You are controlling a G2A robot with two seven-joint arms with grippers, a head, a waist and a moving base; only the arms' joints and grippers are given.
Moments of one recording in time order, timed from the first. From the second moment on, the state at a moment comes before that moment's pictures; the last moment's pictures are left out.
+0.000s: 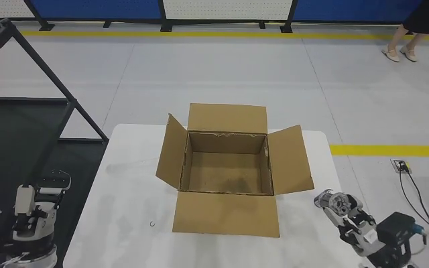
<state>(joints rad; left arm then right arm) 1.61 -1.31 -1.99 -2.04 -0.19 -0.58 -0.23 -1.85 -1.13 1.93 -2.21 -0.88 -0.48 0.11</state>
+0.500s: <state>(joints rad) 1.61 -1.31 -1.99 -2.04 -0.19 -0.58 -0.23 -1.64 -1.13 1.63 -2.29 -0.93 -0.42 0.28</state>
